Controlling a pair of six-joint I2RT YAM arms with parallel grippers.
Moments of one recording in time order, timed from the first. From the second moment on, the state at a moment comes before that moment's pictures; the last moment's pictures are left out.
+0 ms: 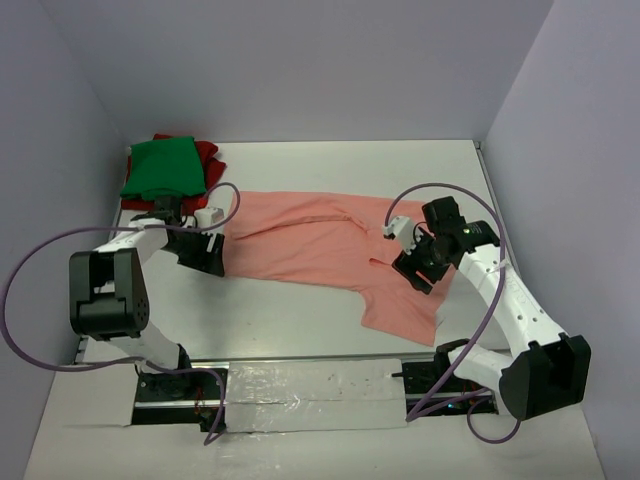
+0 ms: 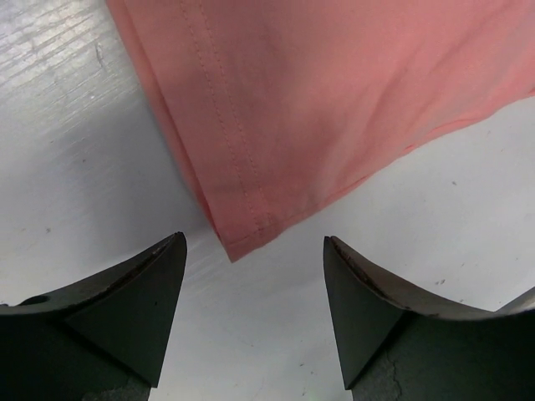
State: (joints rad) left arm 0.04 1.62 0.94 -0.65 0.43 0.41; right arm 0.23 1.13 0.96 -1.06 -0.15 -0.67
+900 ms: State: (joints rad) left arm 0.04 1.70 0.97 -0.64 0.49 0.42; right arm 0.29 1.16 0.87 -1.17 -0.04 -0.78
